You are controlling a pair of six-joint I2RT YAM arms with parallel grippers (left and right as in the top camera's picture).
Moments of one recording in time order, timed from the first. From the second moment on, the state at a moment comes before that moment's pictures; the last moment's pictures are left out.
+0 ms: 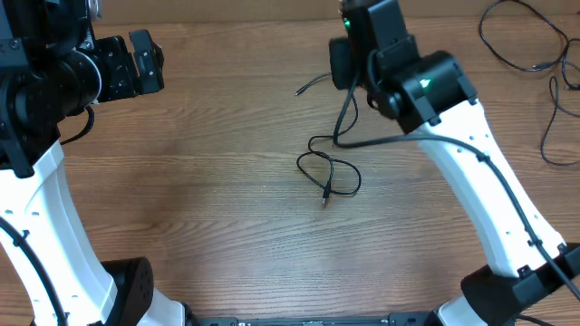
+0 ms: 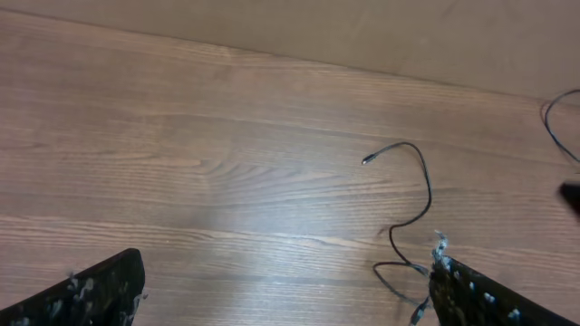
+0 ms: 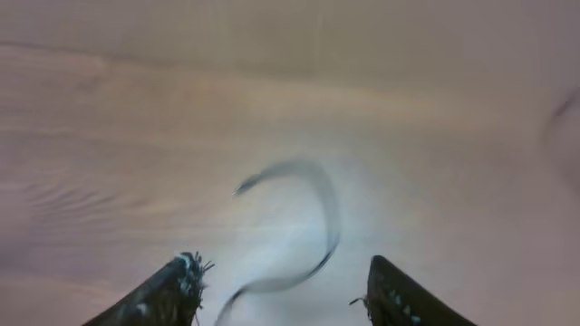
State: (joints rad) left arm 0.07 1.74 2.63 -1.69 0.17 -0.14; right arm 0.47 1.75 1.95 -1.04 0.21 0.32
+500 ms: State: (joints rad) left arm 0.07 1.74 2.63 -1.69 0.18 -0.13; right arm 0.44 1.81 1.38 -0.95 0.00 0.40
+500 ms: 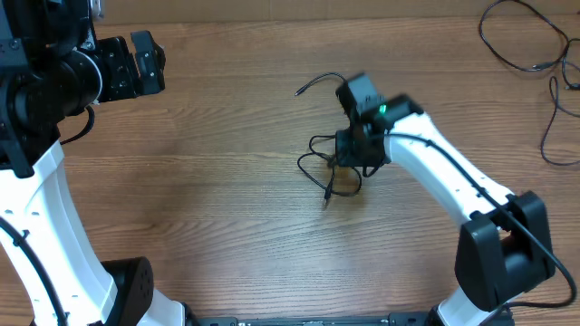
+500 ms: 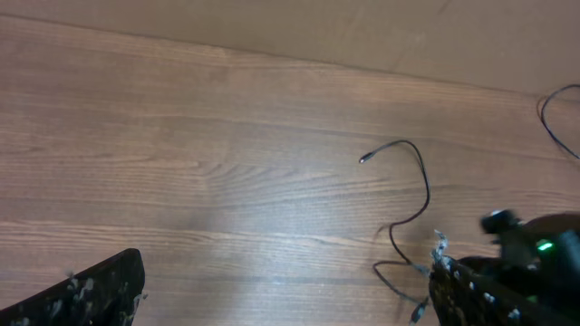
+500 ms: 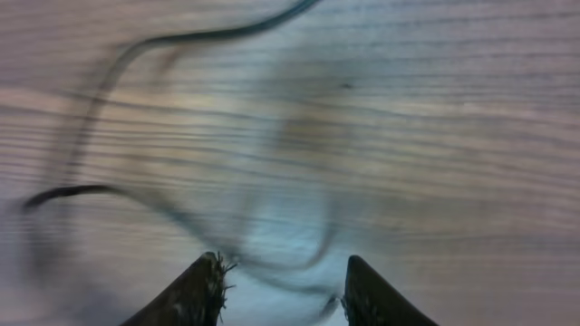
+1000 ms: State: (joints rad) left arm 0.07 1.74 2.63 -1.69 0.18 -0.10; right arm 0.45 1.81 1.02 -0.52 -0.10 0.04
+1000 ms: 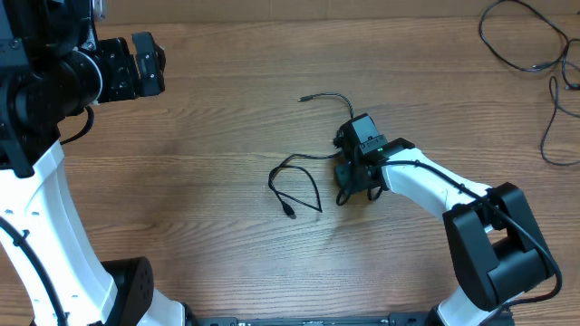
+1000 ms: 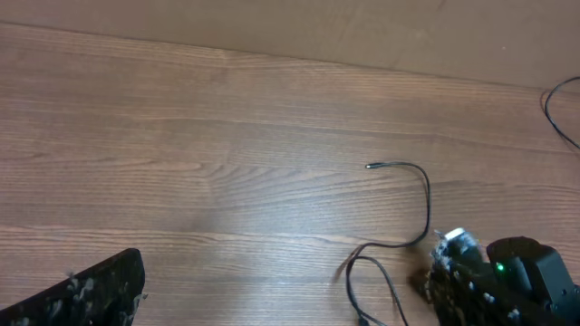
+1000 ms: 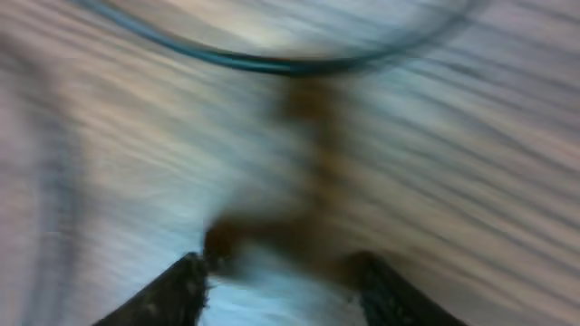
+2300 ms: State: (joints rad) left arm 0.07 1.83 2.63 -1.69 0.18 -0.10; right arm 0.86 1.66 1.15 -0.70 -0.13 -0.17
